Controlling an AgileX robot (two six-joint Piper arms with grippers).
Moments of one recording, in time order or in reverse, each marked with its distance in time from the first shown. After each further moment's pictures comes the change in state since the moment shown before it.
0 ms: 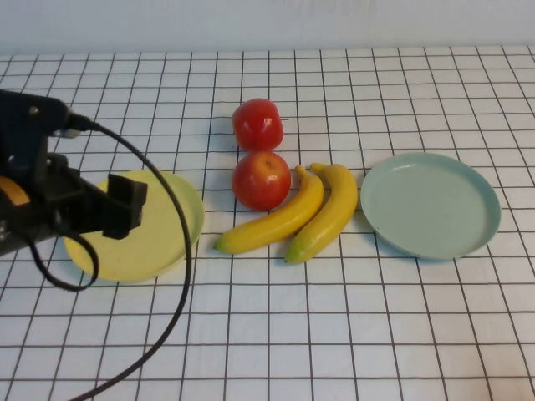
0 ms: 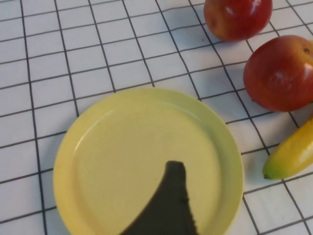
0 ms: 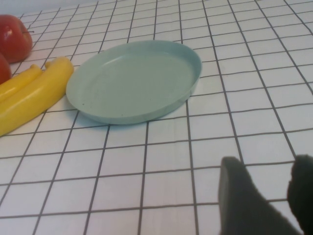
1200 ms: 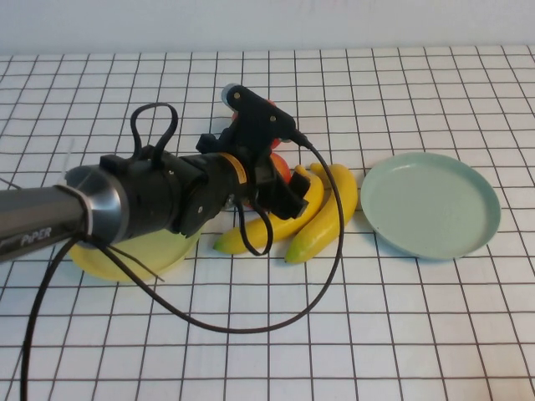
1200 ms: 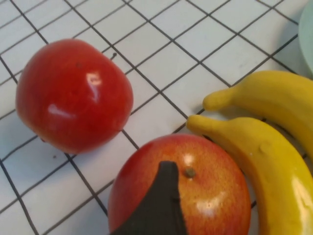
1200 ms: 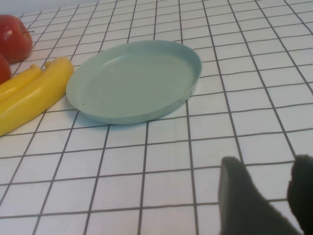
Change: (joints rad) right arm 0.000 0.000 0.000 0.000 0.000 0.000; left arm -0.290 0.681 -0.391 0.216 -0.323 -0.020
